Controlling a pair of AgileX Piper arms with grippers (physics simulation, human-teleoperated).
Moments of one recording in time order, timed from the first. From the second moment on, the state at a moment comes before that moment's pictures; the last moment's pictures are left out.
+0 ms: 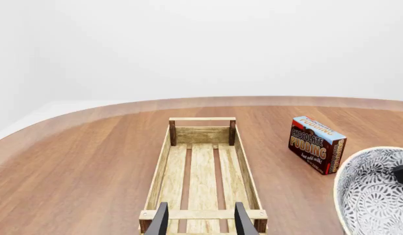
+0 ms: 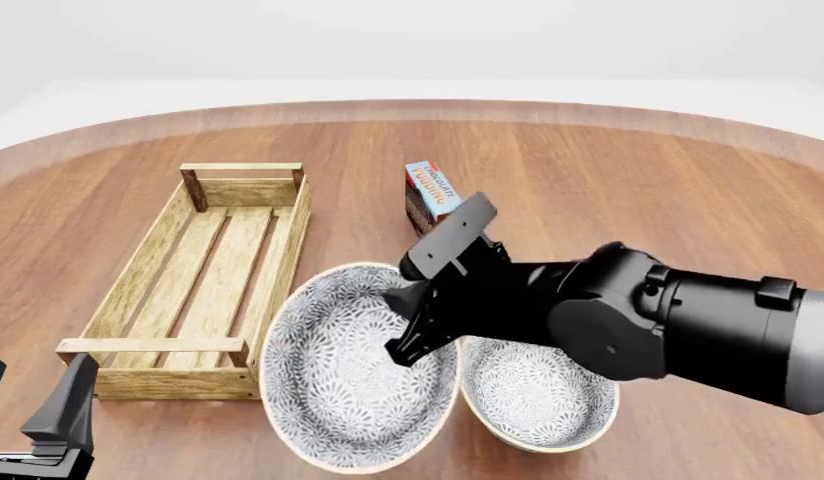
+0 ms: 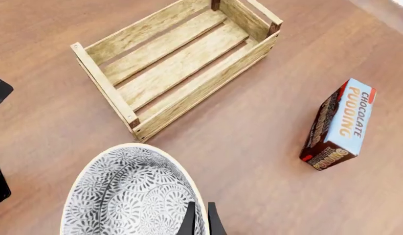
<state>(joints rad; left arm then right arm) 0.00 0.00 0.00 0.00 0.00 0.84 1.43 -0.94 0.21 -0.04</state>
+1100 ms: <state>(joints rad) 0.00 0.00 0.00 0.00 0.00 0.47 1.03 -0.73 0.27 0.08</state>
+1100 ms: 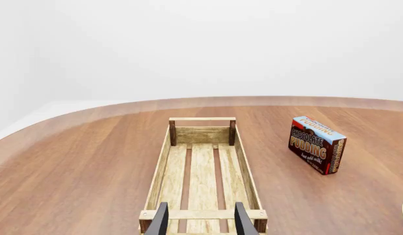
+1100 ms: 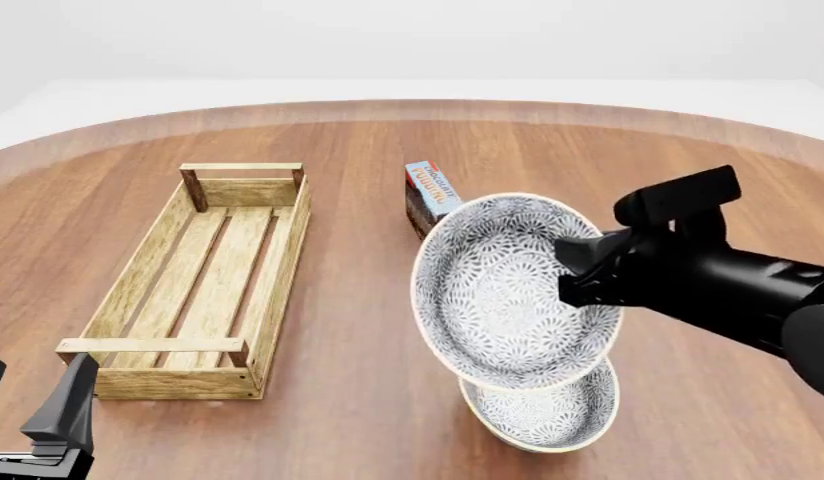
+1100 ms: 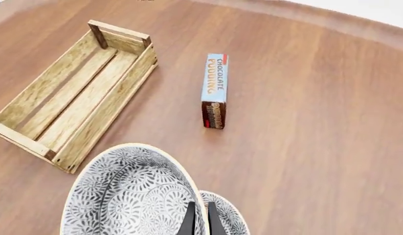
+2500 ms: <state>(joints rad) 0.00 0.00 0.00 0.00 0.00 0.34 1.08 -0.34 -0.12 0.27</state>
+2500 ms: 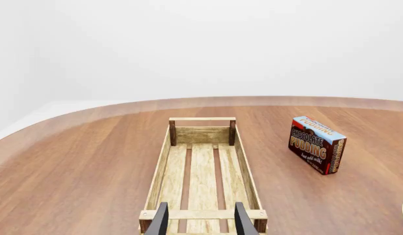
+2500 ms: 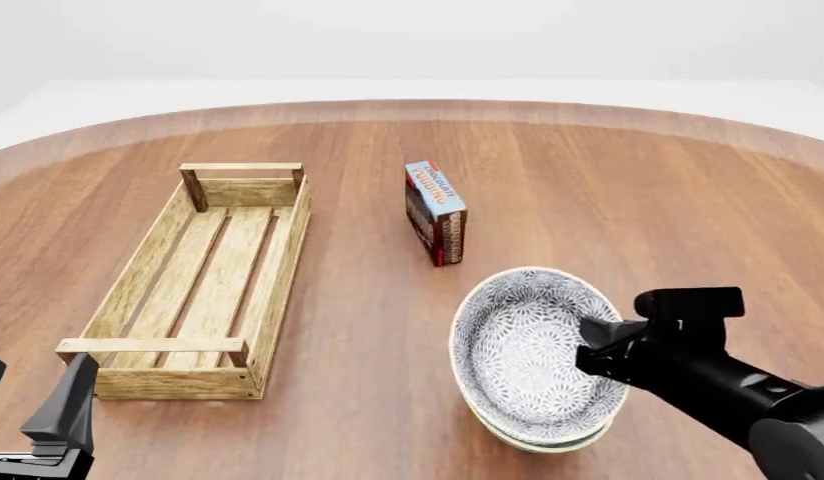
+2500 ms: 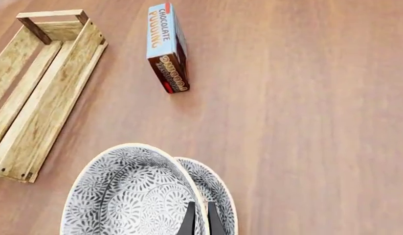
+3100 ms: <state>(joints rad) 0.00 0.00 0.00 0.00 0.00 0.34 1.06 -0.34 -0.10 0.26</state>
